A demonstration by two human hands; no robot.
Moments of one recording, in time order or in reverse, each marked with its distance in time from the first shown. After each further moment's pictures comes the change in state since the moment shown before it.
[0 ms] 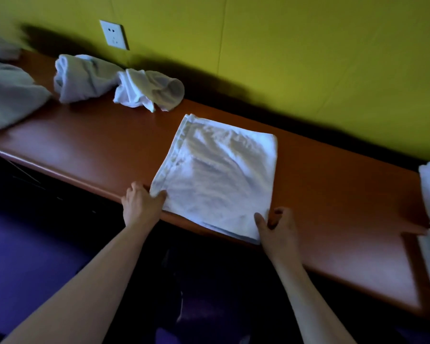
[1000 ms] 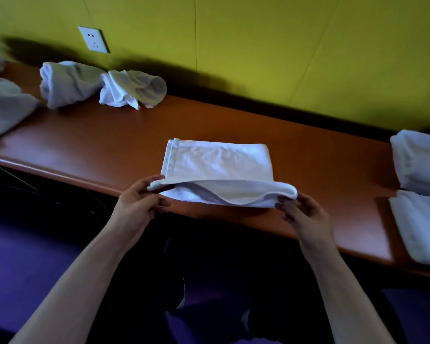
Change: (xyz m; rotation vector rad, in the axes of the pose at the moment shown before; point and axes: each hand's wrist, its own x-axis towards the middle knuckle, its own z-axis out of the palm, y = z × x) left_hand -0.093 0.013 -0.048 -0.972 -0.455 0.030; right_hand -0.034 0.026 -0.087 0.837 -0.015 0.101
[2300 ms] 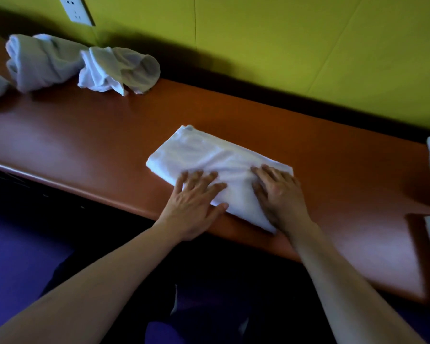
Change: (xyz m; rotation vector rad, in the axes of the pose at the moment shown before) left_hand 0.093 -0.076 0.085 1.598 -0.313 0.686; right_hand 0.126 0.036 0.049 -1.463 -0.315 -0.584
